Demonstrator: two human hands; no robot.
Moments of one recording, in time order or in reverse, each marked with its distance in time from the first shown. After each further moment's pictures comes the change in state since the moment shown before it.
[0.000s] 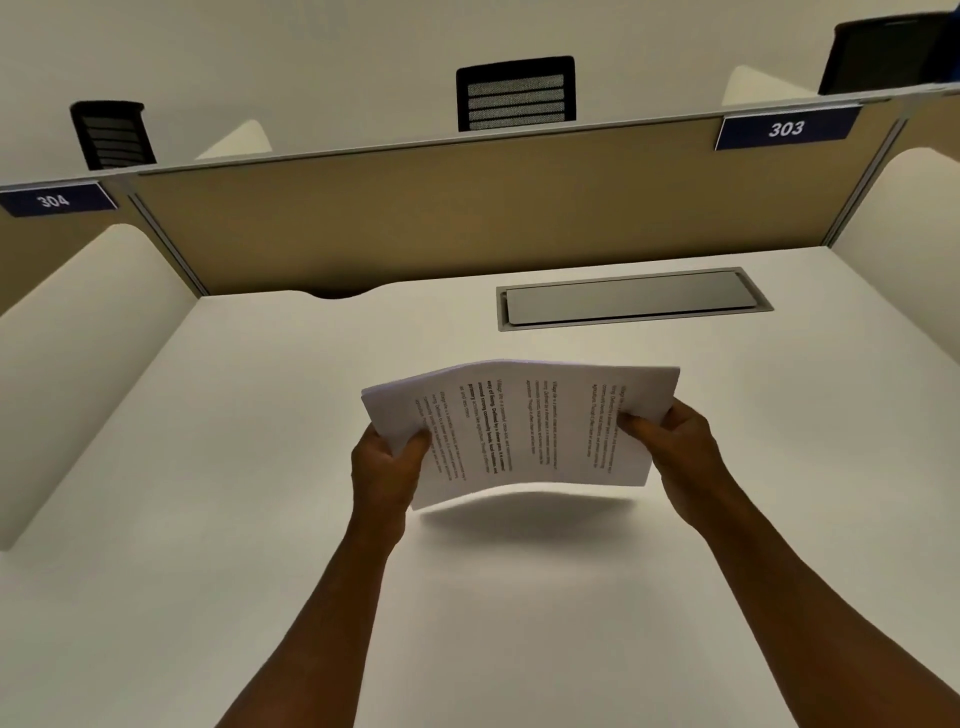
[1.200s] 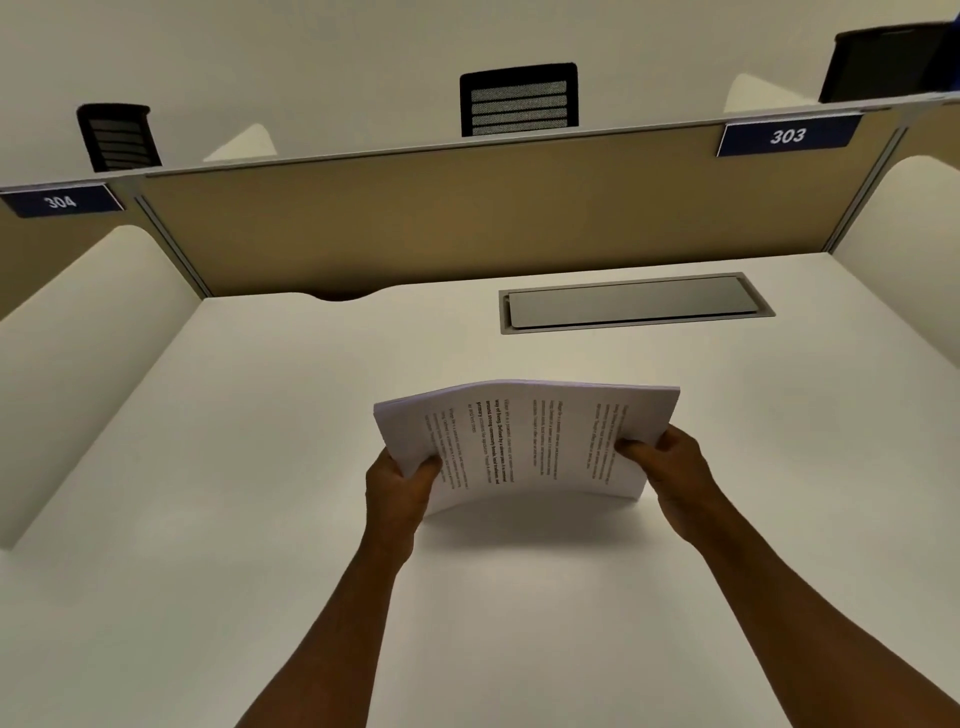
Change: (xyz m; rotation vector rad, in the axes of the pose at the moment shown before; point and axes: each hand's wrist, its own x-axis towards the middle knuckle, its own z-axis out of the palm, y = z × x) left_hand -0.010 -0.018 -0.001 0.026 -0.027 -0.056; right_hand 0.001 0.021 -0.002 -0.012 -0.002 0.121
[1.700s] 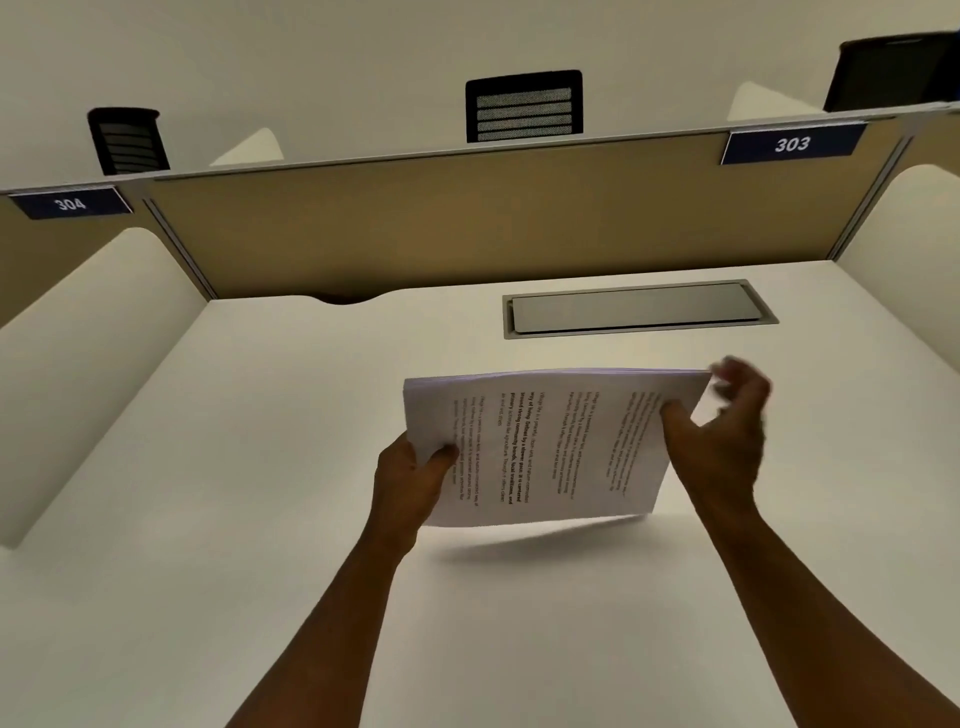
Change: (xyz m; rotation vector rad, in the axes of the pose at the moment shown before) left_hand -0.008 0.034 0.008 0.202 -0.108 0.062; right_hand -0.013 -0.044 0.003 -0.321 0.495 -0.379
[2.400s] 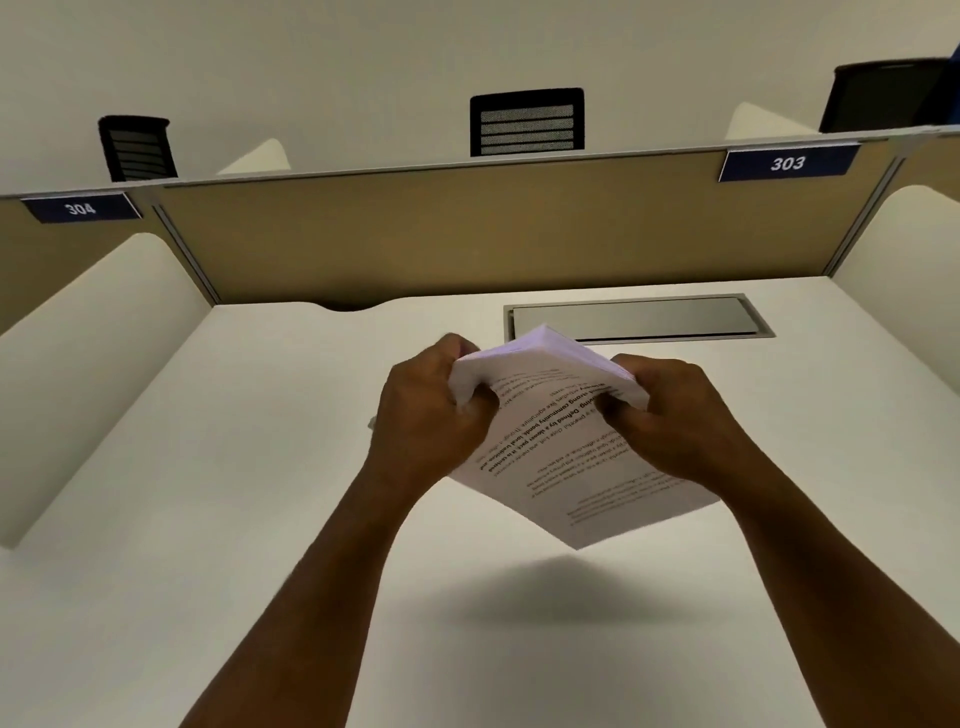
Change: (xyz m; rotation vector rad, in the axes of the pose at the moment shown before) left_hand -0.011 0.112 0.001 0.519 0.037 0.492; right_hand -0.001 -0.090 -0.012 -0.395 -0.658 -0.391
